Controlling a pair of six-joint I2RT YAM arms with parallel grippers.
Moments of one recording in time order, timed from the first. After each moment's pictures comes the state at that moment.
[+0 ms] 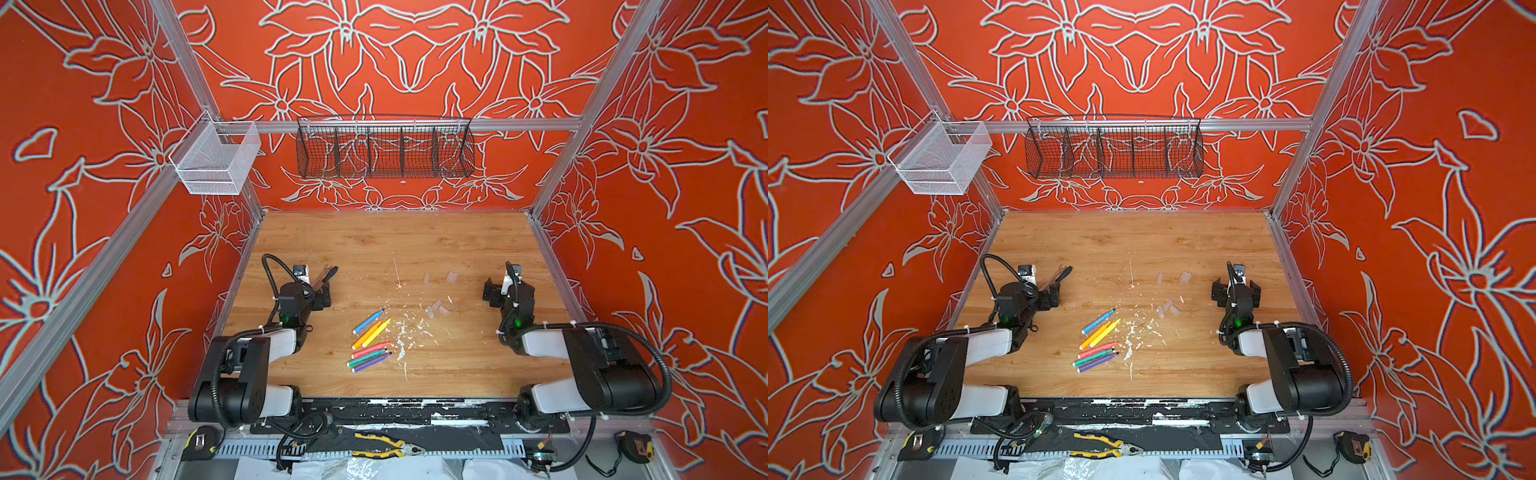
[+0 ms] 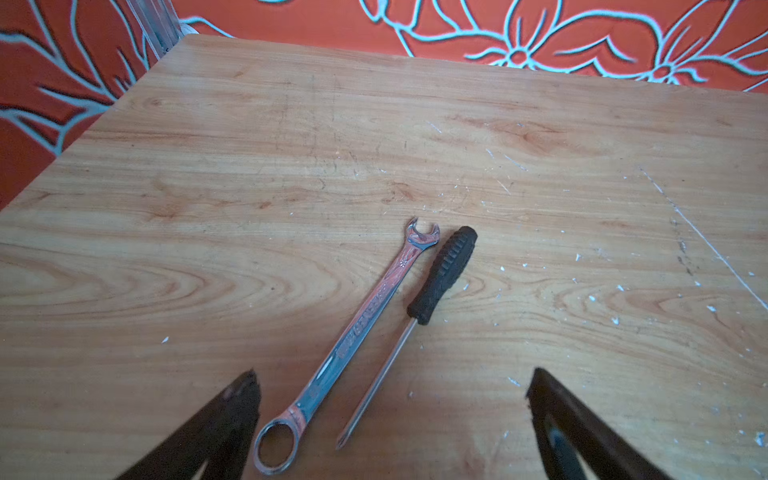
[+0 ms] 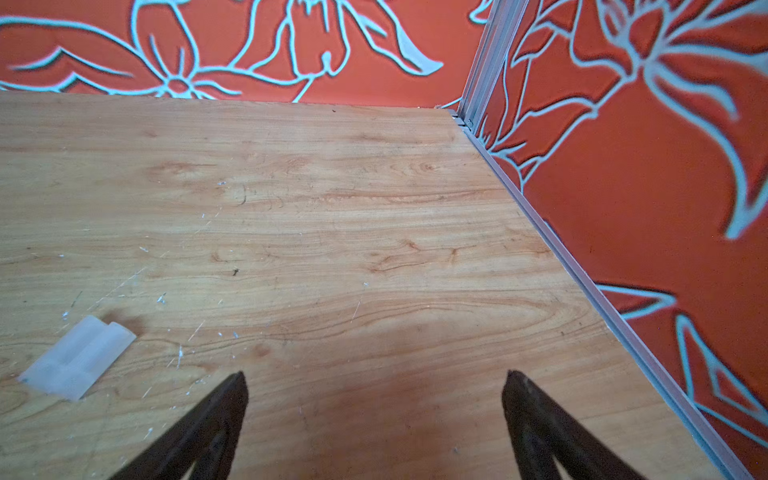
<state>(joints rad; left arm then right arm) 0.04 1.38 0.32 0.60 0.01 -0.08 0.09 1.43 0.28 0.81 0.33 0.01</state>
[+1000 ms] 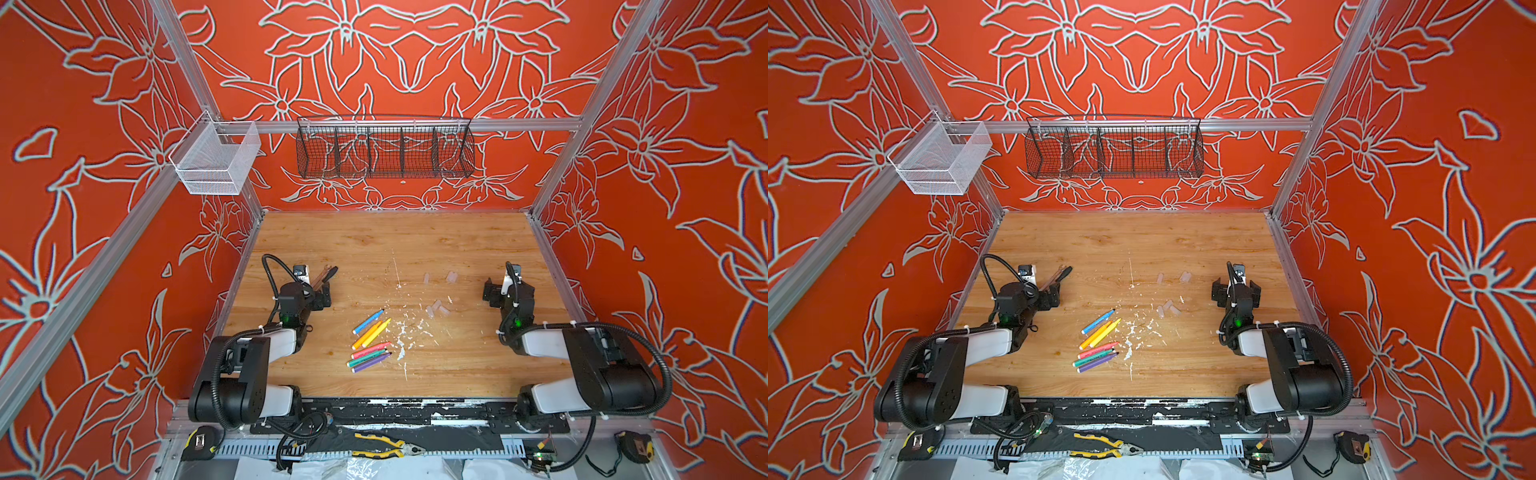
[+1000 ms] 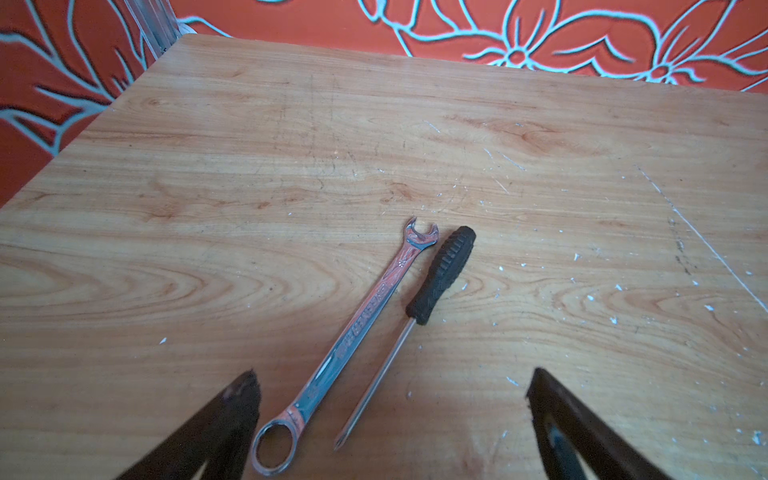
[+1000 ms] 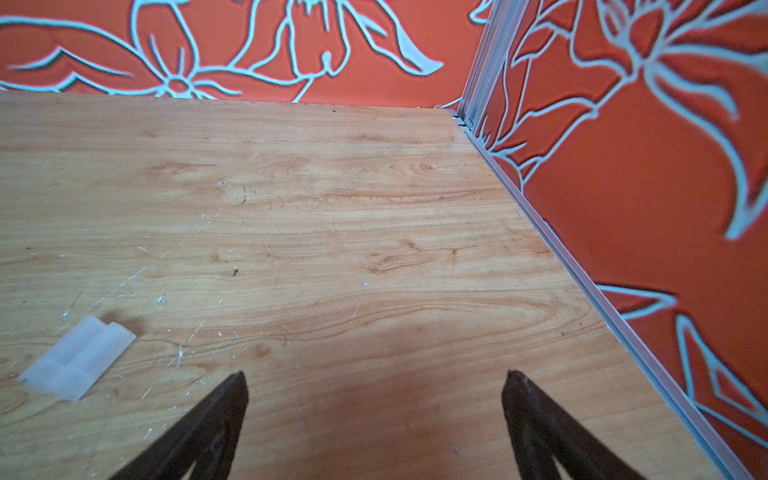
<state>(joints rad) 0.04 1.38 0.32 0.60 0.01 -0.08 0.09 1.43 0.28 0.81 0.33 0.01</state>
